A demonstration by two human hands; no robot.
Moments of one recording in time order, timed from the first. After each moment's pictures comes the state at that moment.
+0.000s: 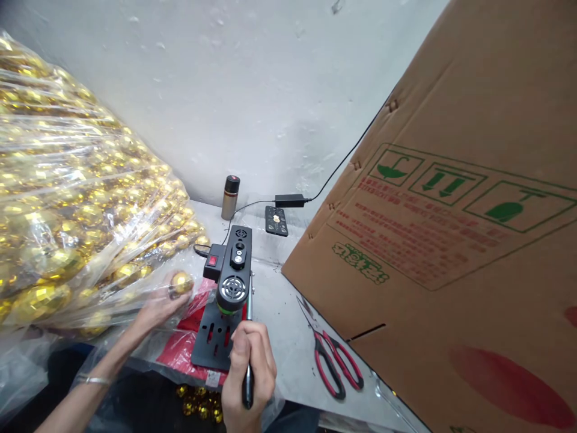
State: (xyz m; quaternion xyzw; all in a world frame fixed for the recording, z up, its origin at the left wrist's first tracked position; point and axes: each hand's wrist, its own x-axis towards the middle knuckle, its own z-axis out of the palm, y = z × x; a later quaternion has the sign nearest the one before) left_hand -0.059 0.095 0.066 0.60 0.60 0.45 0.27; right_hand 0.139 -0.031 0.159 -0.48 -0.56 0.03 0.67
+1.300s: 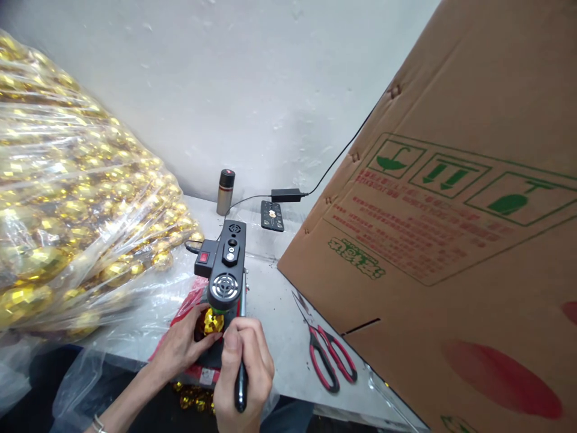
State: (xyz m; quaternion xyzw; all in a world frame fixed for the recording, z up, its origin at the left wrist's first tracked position) left_hand 0.008 0.029 0.052 0.71 0.52 0.30 0.36; right_hand 0.142 -0.032 0.173 -0.48 -0.59 0.03 0.65
